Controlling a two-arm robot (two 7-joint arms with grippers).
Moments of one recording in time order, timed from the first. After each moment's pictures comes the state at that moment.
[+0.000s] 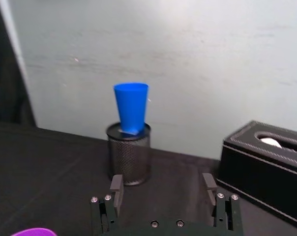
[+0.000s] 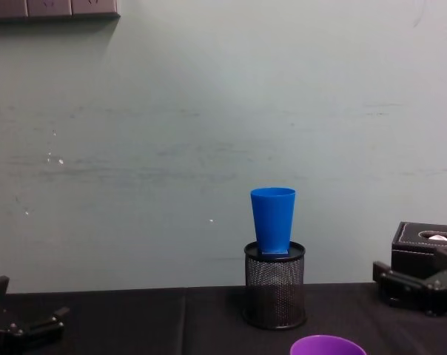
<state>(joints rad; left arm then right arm) -0.20 0.60 0.45 -1.41 -0.25 -0.12 0.03 0.11 0.30 -0.23 -1.48 0.26 -0.11 0.14</state>
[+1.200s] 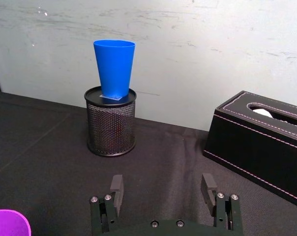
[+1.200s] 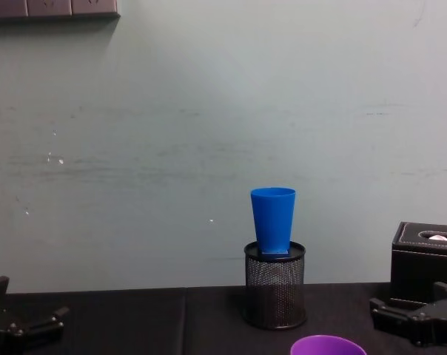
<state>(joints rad) -0.20 0.60 0.45 -1.41 -0.25 -0.12 0.03 0.13 0.25 -0.25 -1.45 0.13 0.04 0.03</state>
